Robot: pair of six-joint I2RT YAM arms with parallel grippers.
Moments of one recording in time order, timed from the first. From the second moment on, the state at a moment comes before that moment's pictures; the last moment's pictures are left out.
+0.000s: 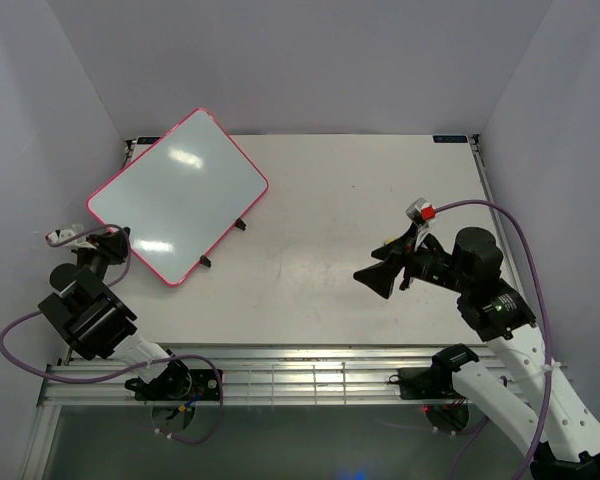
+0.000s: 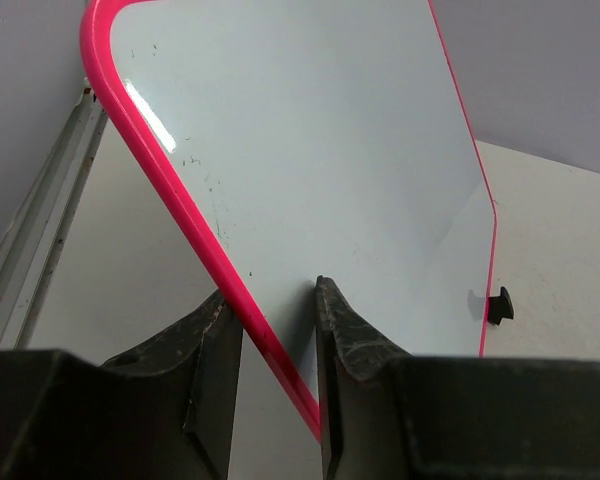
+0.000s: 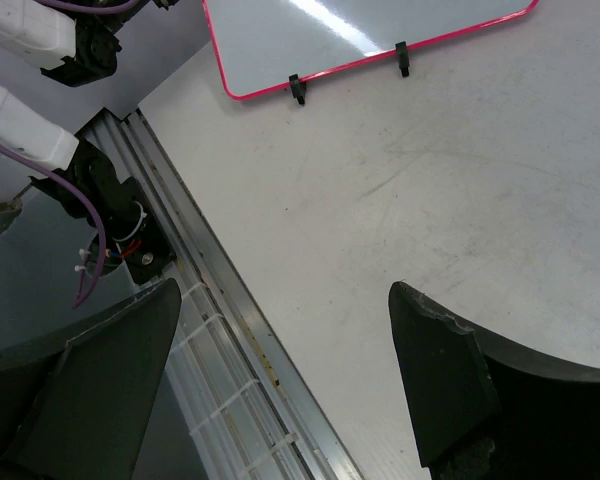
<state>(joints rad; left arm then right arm) 0.85 1.60 0.40 1.33 0.95 -0.38 0.45 0.63 0.77 -0.36 -0.64 0.25</state>
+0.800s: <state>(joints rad) 0.87 1.59 0.39 1.34 0.92 -0.27 0.45 0.65 0.75 -0.33 -0.66 0.25</state>
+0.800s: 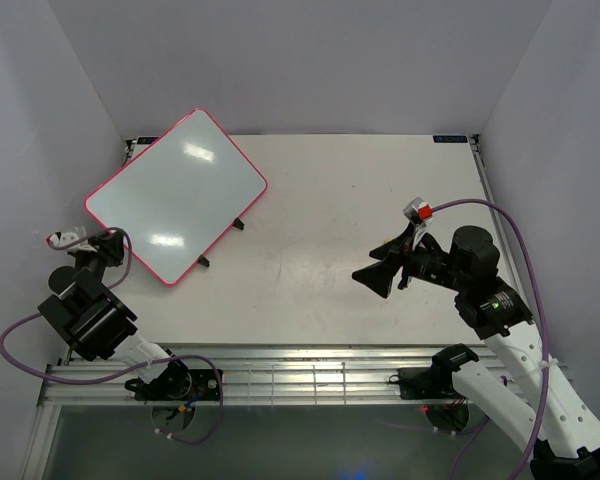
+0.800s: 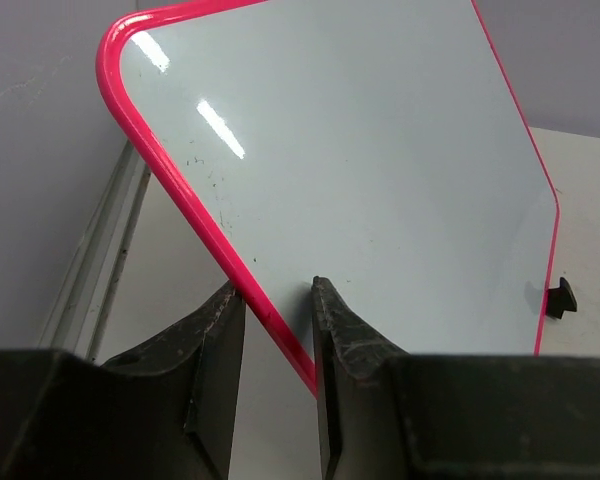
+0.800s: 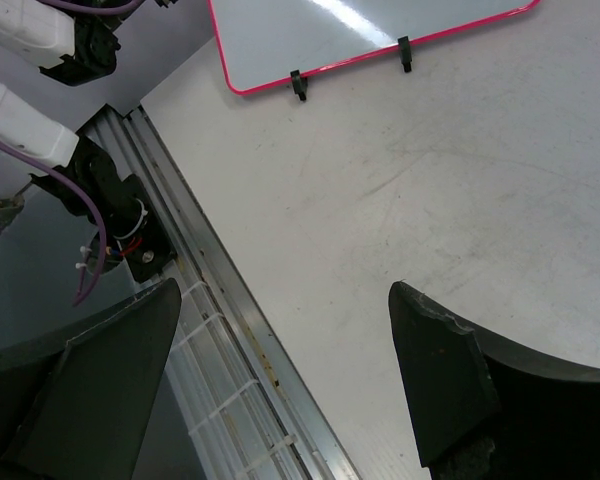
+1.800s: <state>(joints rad) 0.87 1.47 0.25 1.37 0.58 -0.23 0.45 0.67 0.75 -0.32 -0.67 0.23</state>
